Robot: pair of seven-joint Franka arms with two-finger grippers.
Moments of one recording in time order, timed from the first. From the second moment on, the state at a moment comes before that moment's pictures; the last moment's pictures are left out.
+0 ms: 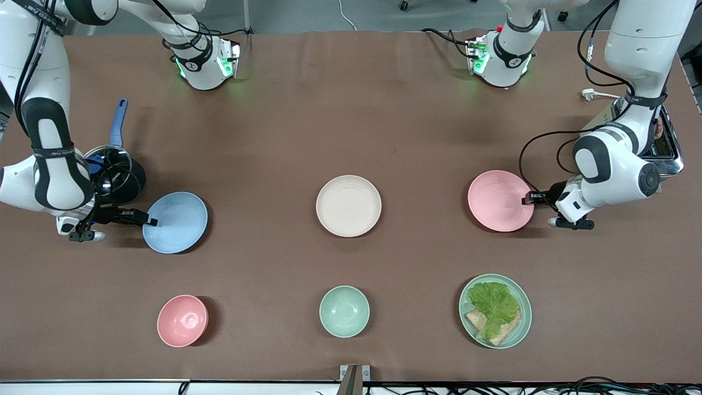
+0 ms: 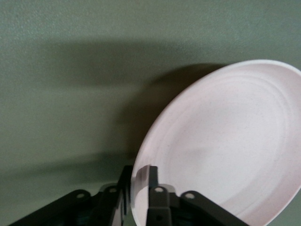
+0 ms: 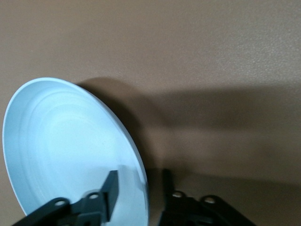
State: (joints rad) left arm -0.03 0.43 0.13 -2.13 -0.43 2.31 0.46; right arm -0.06 0.59 -0.30 -1.95 0.80 2.20 -0.82
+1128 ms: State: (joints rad) left arm -0.06 0.40 -0.43 -2.05 -0.36 2.45 -0.20; right arm 0.03 0.48 -0.30 -1.50 0.46 1.70 -0.10
